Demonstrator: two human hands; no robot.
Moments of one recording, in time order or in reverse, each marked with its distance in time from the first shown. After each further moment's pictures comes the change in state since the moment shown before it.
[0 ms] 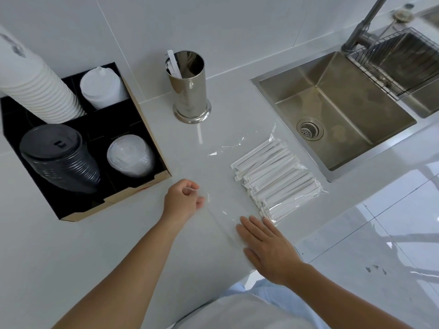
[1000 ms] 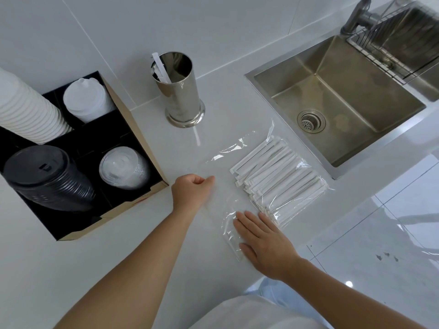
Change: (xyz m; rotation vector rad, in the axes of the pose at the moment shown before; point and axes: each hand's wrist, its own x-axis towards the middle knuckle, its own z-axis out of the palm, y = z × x) left_hand 0.018 0.044 0.030 0.259 0.079 0.093; right_hand 0.028 0.004 0.007 0.082 0.122 -0.004
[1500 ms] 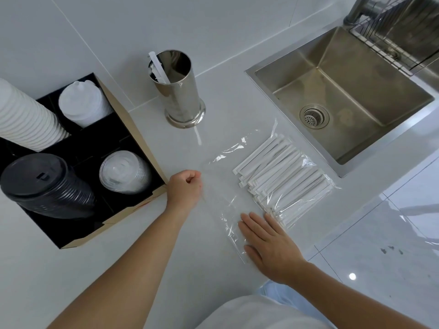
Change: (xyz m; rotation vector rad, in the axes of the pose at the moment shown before) left_hand 0.021 -0.003 -0.016 -0.107 -0.047 0.017; right_hand 0.001 -0.003 0.007 -0.003 0.046 0.024
